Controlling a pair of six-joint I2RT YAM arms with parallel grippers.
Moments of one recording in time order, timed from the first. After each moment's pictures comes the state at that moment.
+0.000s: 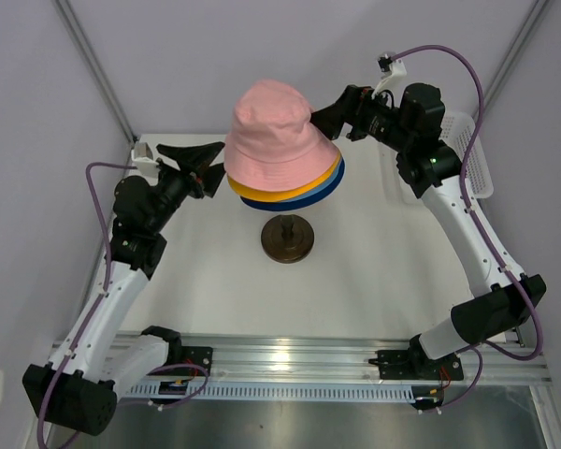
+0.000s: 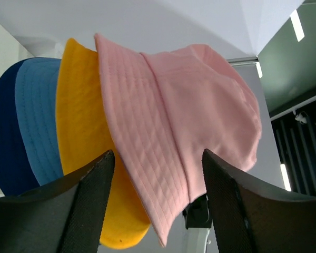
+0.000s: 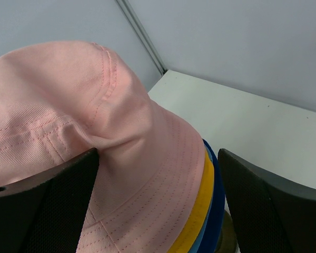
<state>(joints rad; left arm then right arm) -0.22 0.92 0.91 0.14 0.28 -1.55 0.38 1.52 1.71 -0.21 -0.43 0.42</state>
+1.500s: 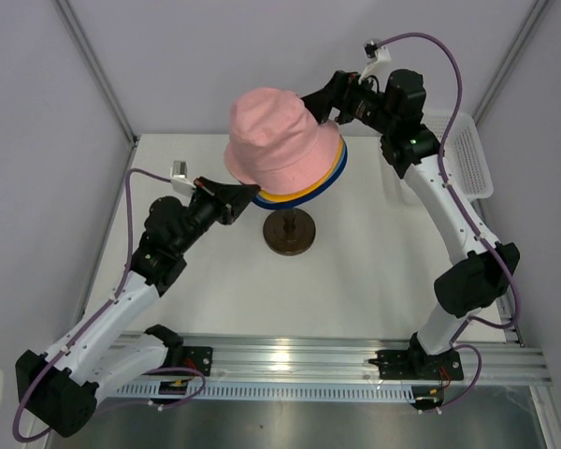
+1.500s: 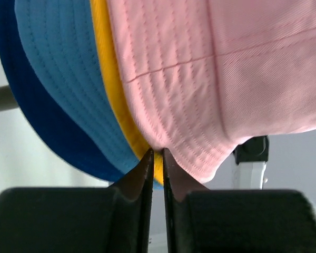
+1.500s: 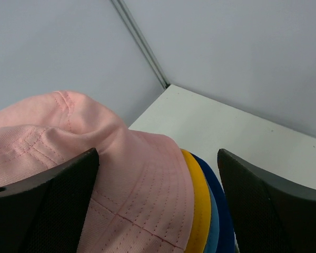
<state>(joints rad) -0.48 0.92 0.76 0.18 0.16 -1.36 0.37 1.70 1.84 -0.11 -0.46 0.43</state>
